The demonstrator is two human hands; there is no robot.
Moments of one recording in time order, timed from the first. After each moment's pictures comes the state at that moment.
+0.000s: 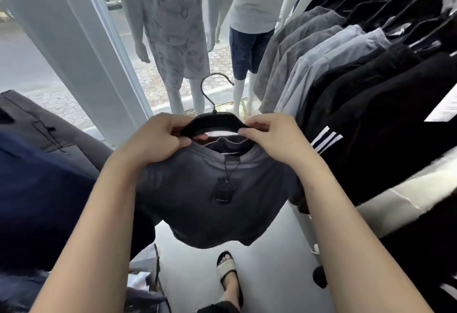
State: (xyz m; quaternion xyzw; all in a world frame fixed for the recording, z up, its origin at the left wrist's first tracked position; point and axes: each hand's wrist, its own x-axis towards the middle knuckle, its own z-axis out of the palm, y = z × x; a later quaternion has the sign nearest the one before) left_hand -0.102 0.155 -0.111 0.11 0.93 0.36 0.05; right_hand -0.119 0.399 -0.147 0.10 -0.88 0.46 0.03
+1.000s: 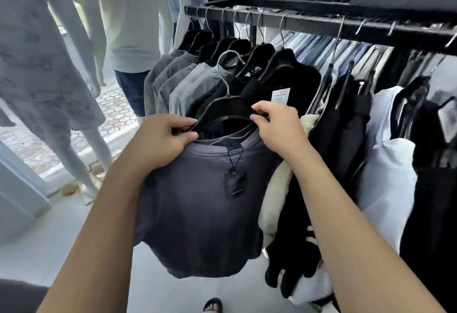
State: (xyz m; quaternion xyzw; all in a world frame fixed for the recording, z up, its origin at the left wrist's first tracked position) left_hand -0.113 0.360 -0.059 0.31 0.89 0.34 -0.05; right_hand -0.049 0.584 -0.085 -0.15 -0.91 0.29 0.26
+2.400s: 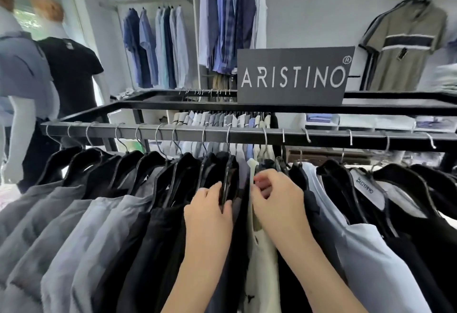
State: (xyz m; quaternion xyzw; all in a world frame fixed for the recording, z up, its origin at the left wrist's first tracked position) left_hand -0.191 0.577 -0.073 0.48 0.77 0.41 -0.11; right_hand -0.081 0.639 -0.057 -0.44 -0.74 0.20 0.47
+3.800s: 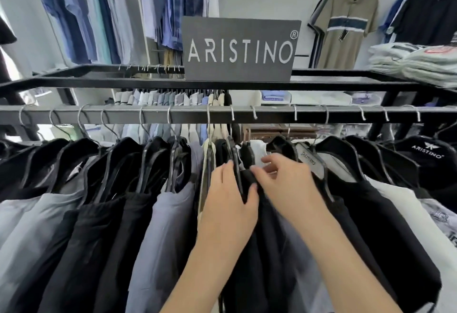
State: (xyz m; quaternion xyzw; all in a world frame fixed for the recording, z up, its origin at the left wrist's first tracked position) left_hand -0.099 0.610 -0.080 0.58 0.65 0.48 0.04; right_hand 0.012 0.651 -0.038 -0.57 -0.73 0.16 0.35
